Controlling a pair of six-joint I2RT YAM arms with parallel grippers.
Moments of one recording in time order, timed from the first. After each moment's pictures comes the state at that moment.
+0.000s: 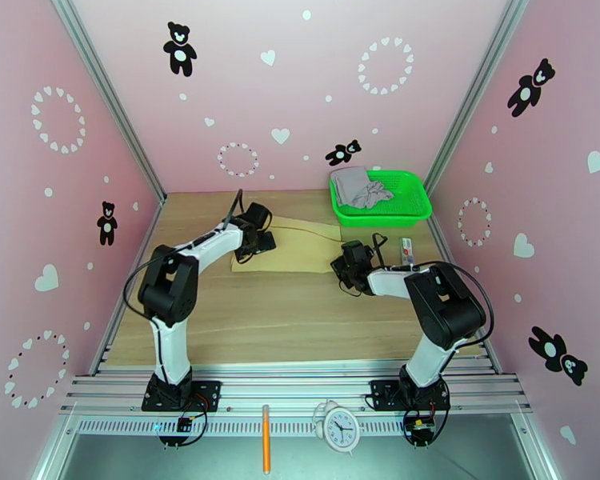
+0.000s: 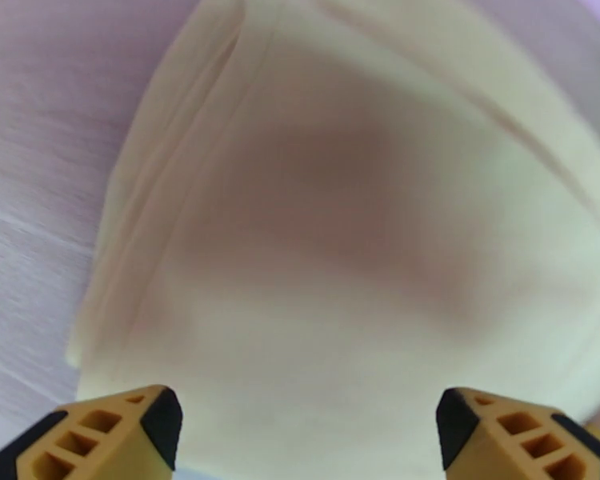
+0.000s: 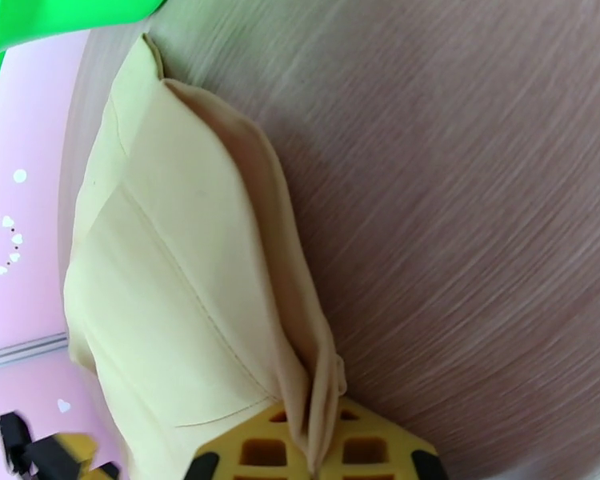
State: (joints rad) left arm -0.42 2.06 1.48 -0.67 -0.14 -0.76; right arm 0.41 1.74 0.76 0.12 0.05 1.22
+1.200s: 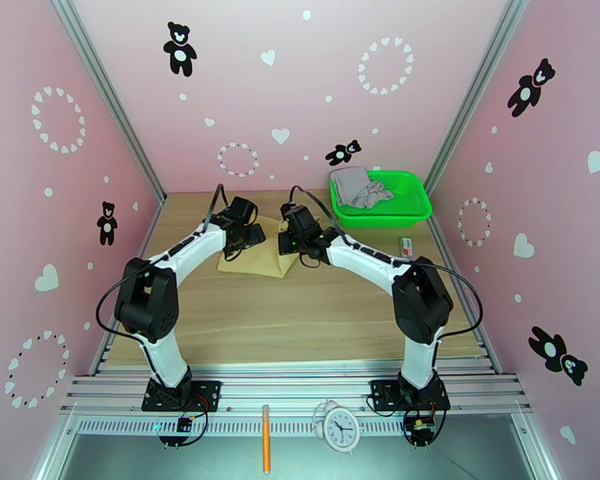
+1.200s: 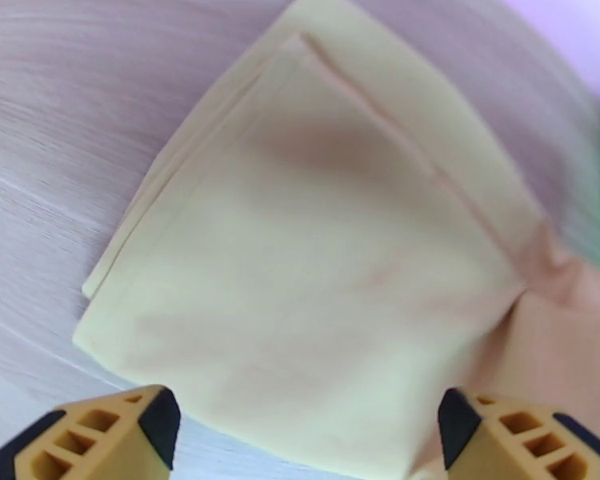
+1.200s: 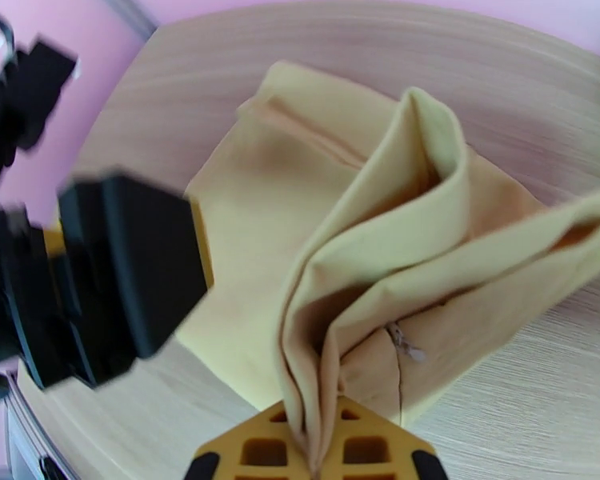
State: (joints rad) left arm -0.34 1.77 1.41 -0.69 -0.14 -0.76; right arm 0.74 1.90 1.50 -0.36 -0.02 0.38
